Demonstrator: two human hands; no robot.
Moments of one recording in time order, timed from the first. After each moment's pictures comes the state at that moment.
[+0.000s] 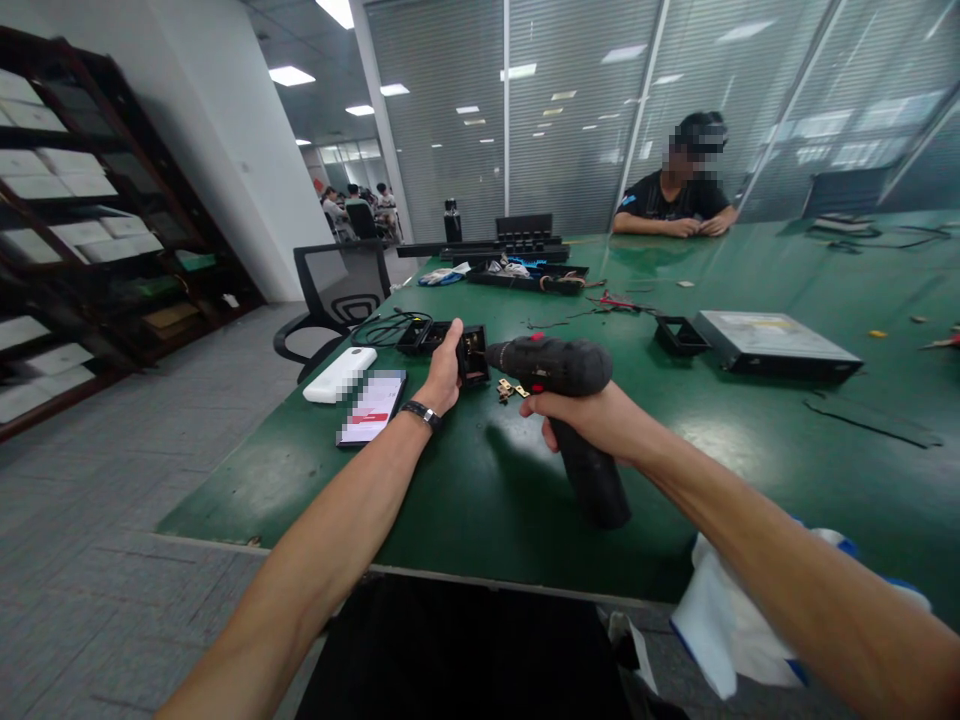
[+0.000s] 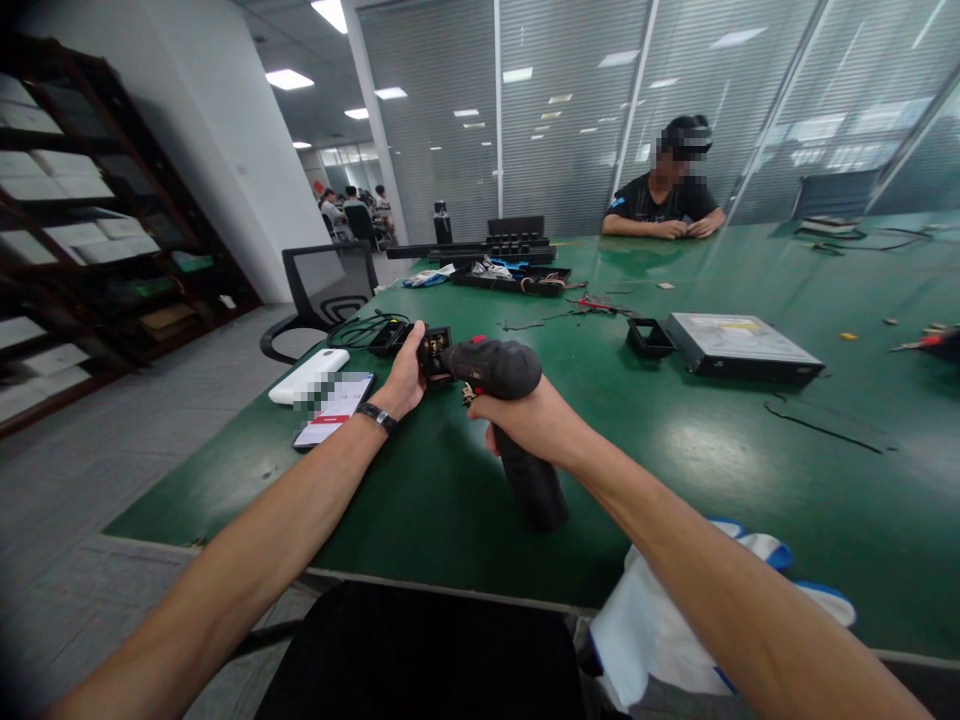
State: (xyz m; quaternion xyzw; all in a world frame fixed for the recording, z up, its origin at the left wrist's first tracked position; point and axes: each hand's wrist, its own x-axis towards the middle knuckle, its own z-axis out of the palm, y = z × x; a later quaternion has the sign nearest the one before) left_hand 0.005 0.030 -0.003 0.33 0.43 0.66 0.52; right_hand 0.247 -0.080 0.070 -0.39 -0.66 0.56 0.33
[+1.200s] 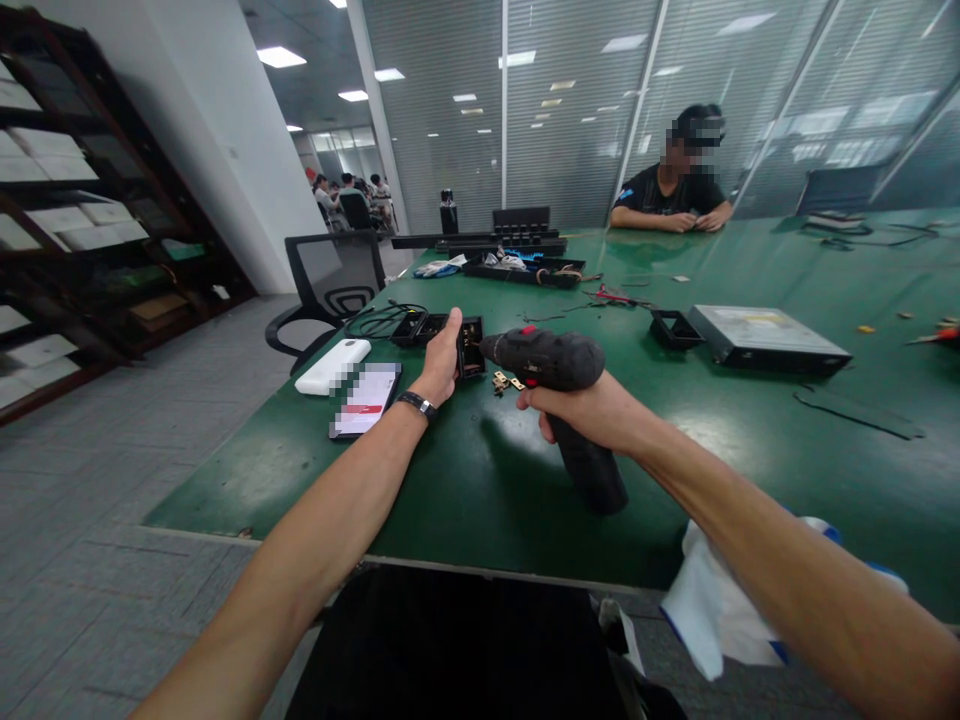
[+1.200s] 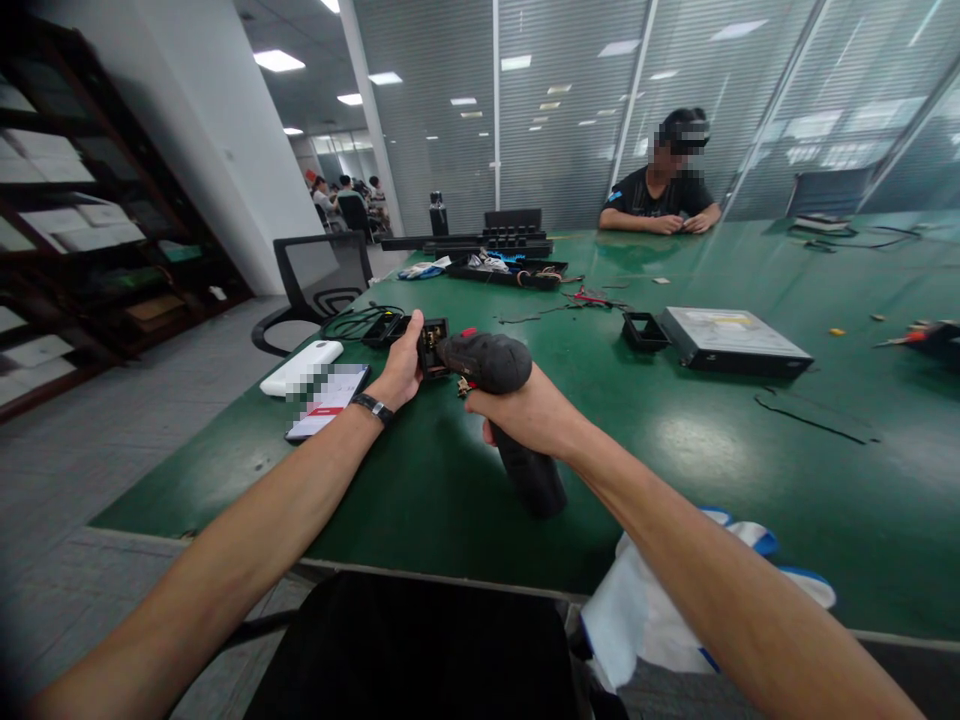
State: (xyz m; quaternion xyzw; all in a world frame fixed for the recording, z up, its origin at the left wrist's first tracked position) left_hand 0.009 0.034 -0.005 0.35 0.45 0.67 0.47; right_hand 0.249 -0.078 0.070 -0.37 -0.71 0.51 0.33
